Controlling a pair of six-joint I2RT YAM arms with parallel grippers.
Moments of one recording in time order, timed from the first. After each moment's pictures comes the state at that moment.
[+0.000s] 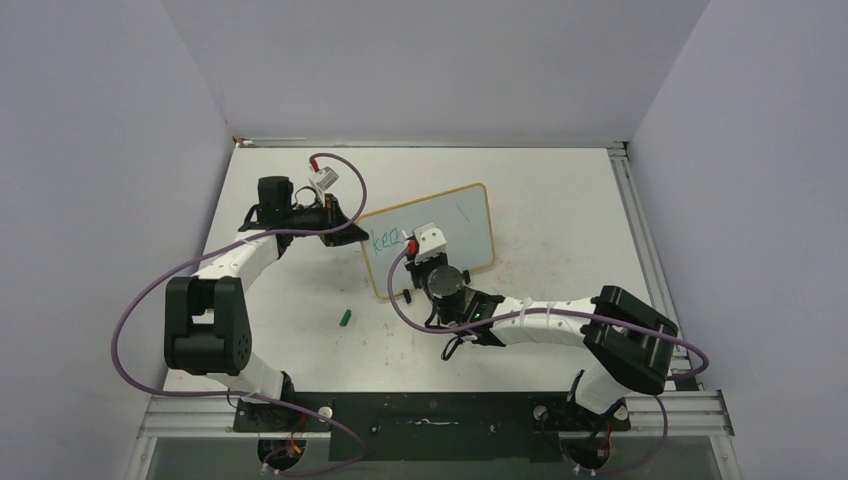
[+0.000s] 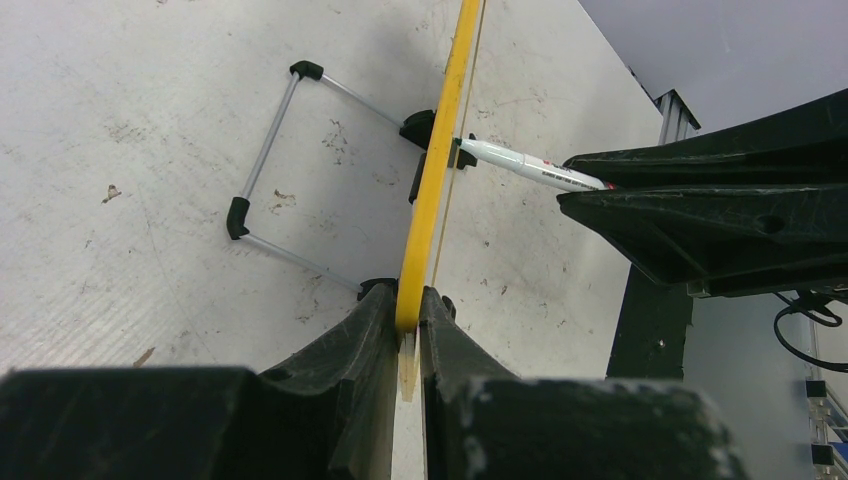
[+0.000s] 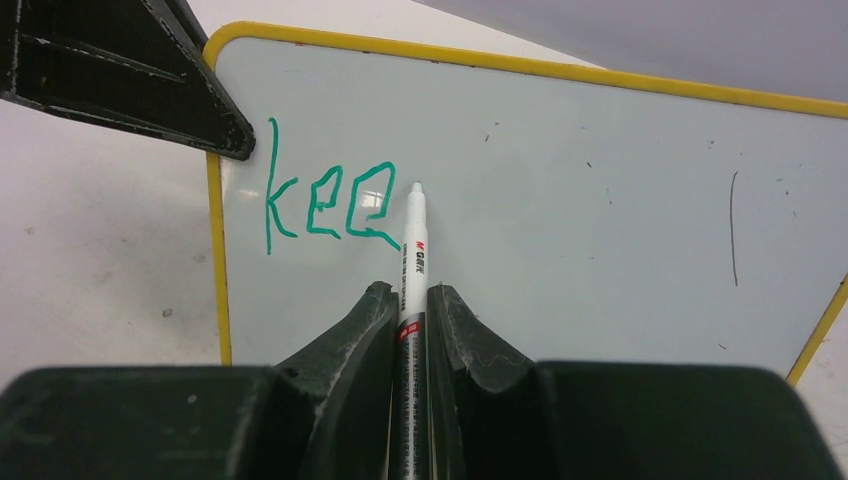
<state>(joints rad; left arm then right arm) -0.04 1.57 0.97 -0.07 1.10 -0.04 1.08 1.56 0.77 0.64 0.63 0.02</state>
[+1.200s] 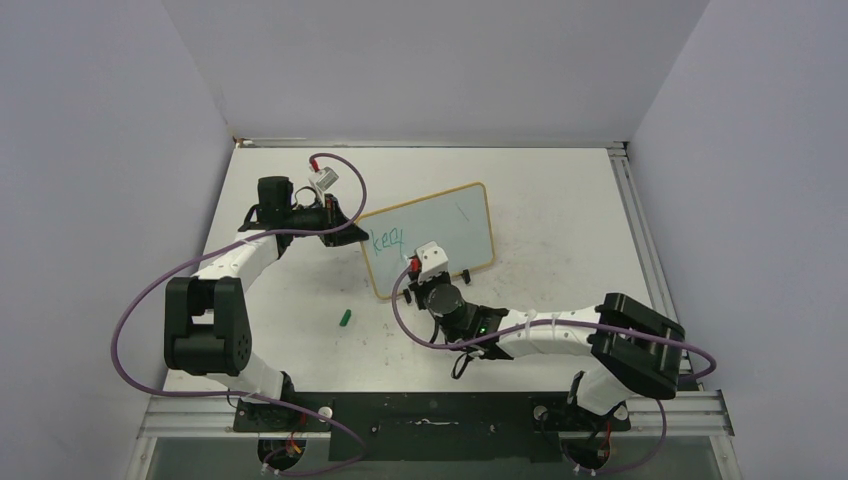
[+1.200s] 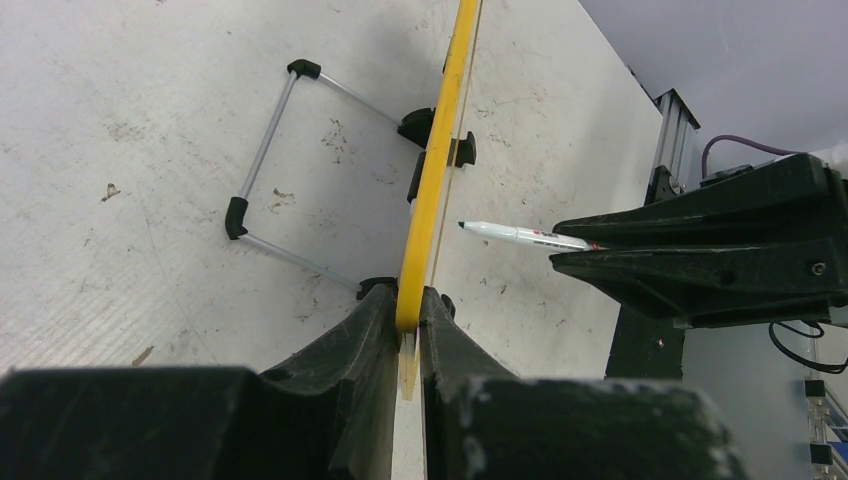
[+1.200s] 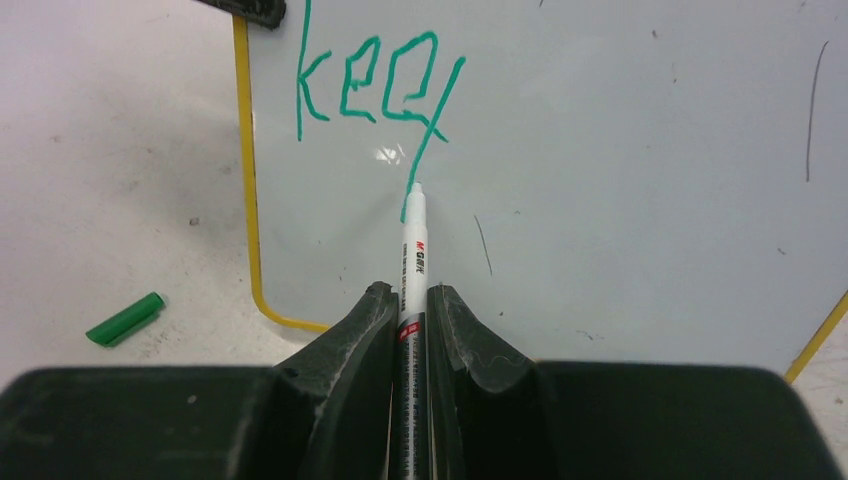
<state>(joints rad) -0.03 1.56 0.97 -0.07 1.10 -0.04 1.15 1.52 0.67 0.56 0.63 0.13</state>
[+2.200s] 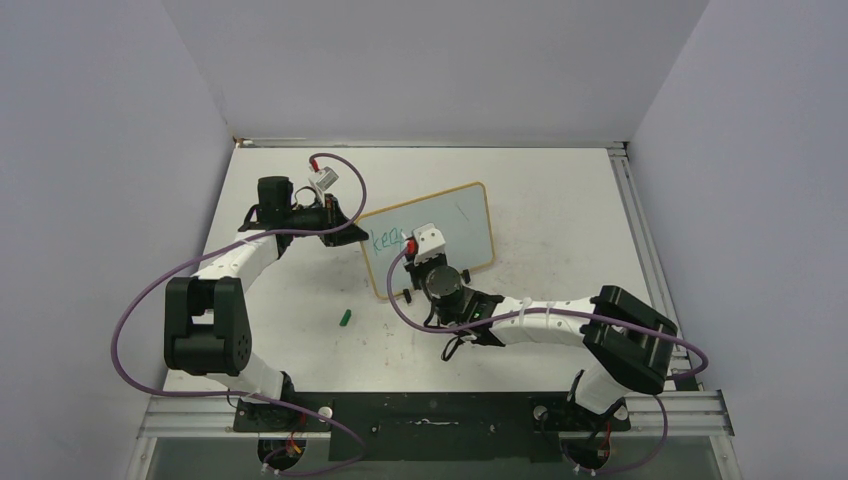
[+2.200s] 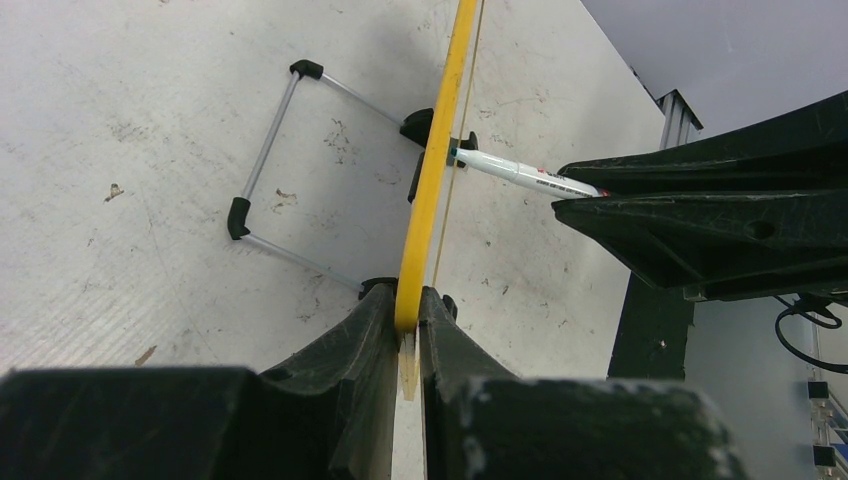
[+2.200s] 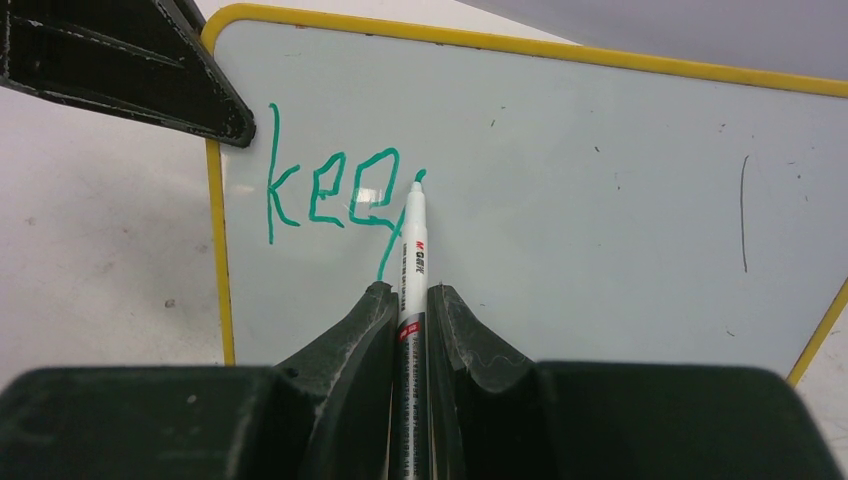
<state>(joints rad) -0.03 1.56 0.97 -0.07 1.09 -0.04 1.08 1.56 0.78 0.61 0.62 0.03</state>
